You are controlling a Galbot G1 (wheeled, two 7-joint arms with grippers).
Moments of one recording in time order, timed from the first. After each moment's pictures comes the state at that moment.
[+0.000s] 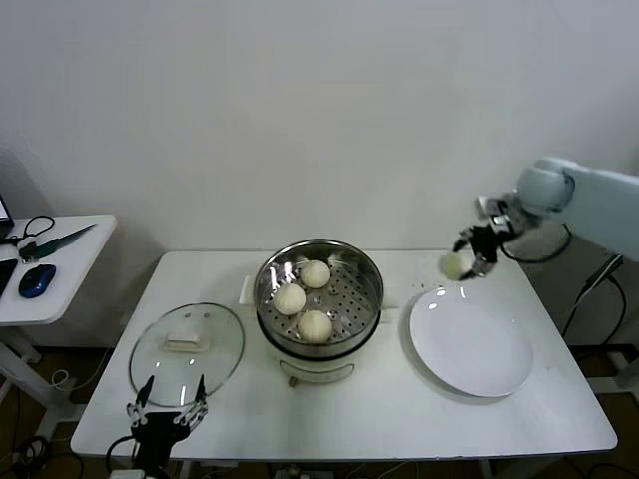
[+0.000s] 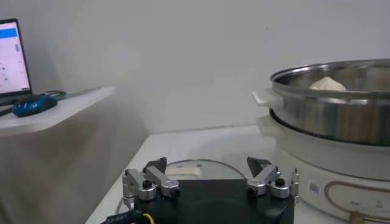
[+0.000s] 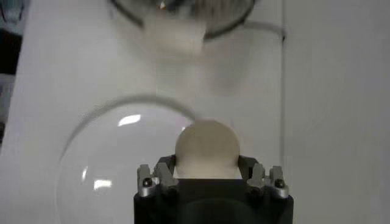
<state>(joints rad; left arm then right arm) 1.83 -1.52 -0.65 -2.17 0.00 0.10 -0.03 0.87 0.80 -1.66 1.28 0.63 -0.16 -0.98</state>
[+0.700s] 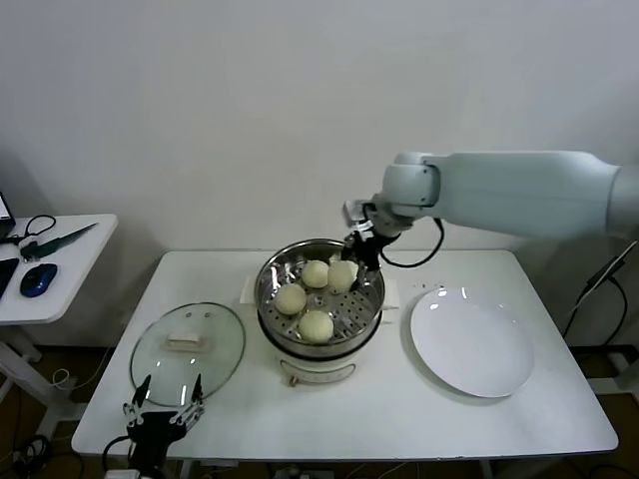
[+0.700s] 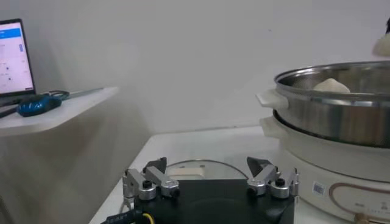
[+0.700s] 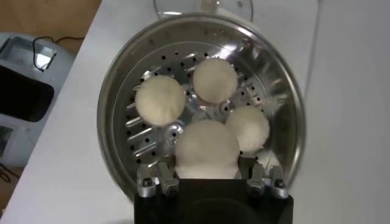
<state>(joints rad) 1.83 -1.51 -0.66 -2.17 -0.03 0.10 -0.03 0.84 1.14 -1.69 1.38 0.81 -0.32 -0.80</state>
